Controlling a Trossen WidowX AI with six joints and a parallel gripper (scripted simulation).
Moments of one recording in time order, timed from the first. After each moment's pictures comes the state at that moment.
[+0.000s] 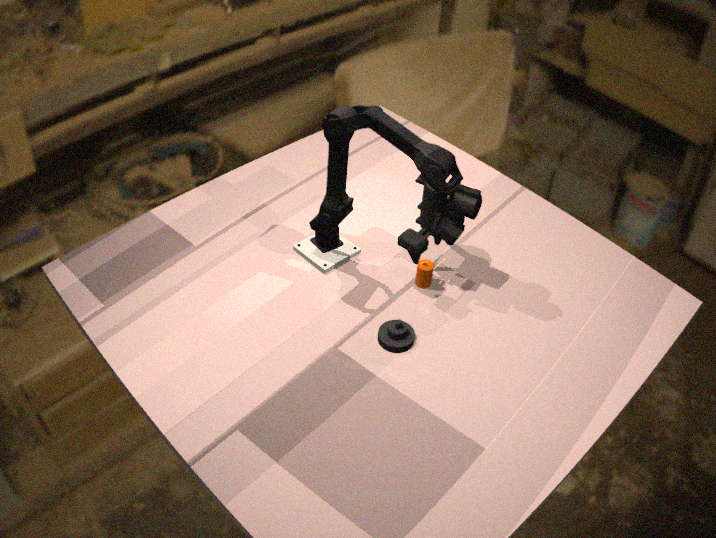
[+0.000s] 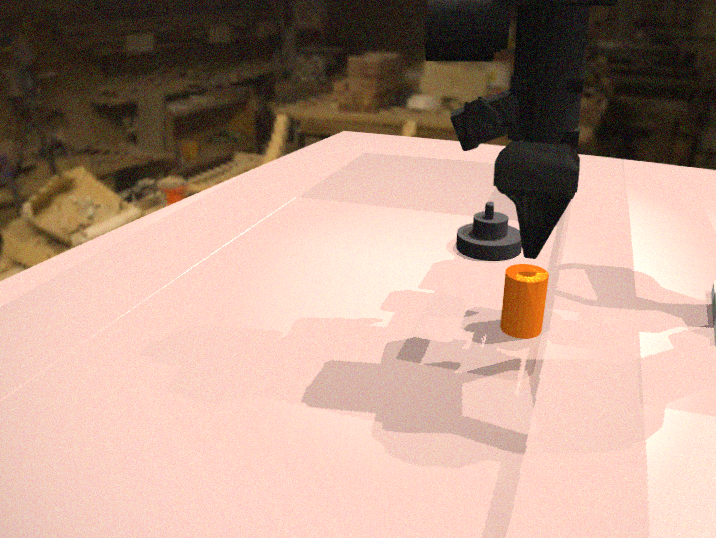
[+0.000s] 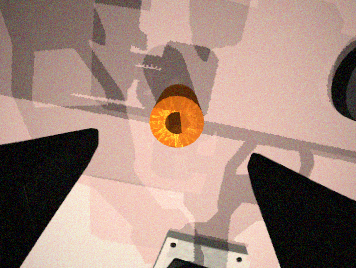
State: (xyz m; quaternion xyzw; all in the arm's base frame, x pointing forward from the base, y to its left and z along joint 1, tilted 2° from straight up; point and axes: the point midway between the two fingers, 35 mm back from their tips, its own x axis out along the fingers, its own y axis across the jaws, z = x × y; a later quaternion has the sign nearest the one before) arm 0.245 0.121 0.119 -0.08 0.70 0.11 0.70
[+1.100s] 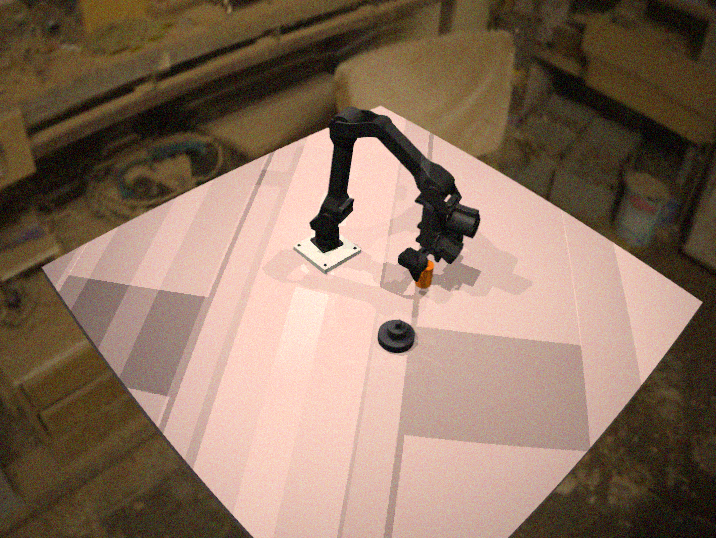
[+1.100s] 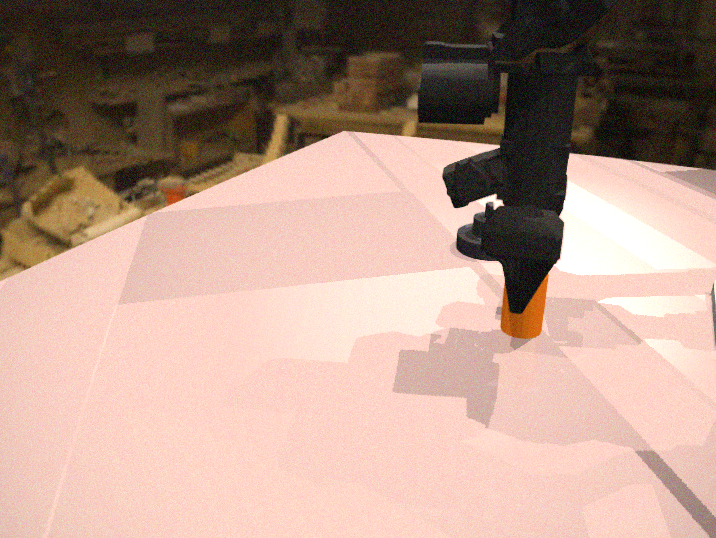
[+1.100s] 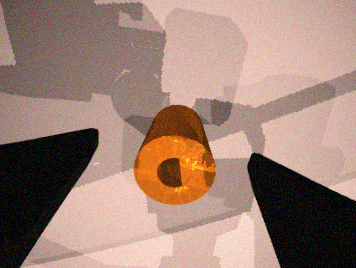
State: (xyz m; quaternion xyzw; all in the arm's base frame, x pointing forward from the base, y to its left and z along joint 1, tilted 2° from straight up) arm 0.250 0.126 0.065 -0.08 0.70 0.11 0.70
